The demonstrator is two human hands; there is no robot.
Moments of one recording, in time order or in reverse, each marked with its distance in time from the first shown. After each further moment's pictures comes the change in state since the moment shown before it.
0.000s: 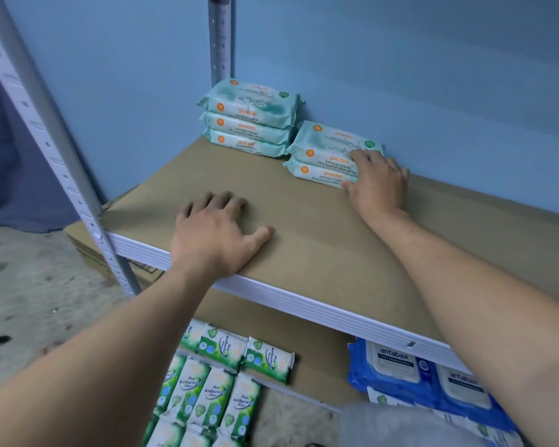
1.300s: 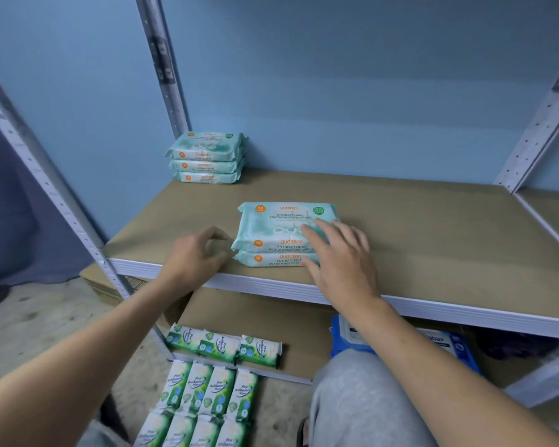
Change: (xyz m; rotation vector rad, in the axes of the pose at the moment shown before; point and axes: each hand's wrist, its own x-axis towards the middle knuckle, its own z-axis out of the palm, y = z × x) left_hand -0.056 0.040 -0.049 -0.332 -0.108 0.096; right_hand -0.197 0.031 -0.102 0.127 0.137 -0.149
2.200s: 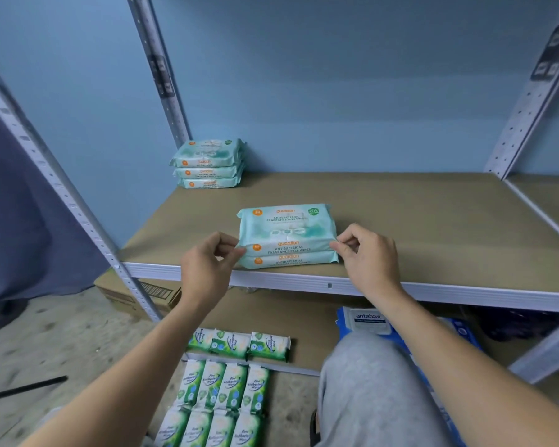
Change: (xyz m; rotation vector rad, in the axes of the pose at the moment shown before) left_hand -0.044 0.034 0.010 -0.354 0.264 -0.036; right_hand -0.017 0.022 -0.026 0.539 -0.009 0.494
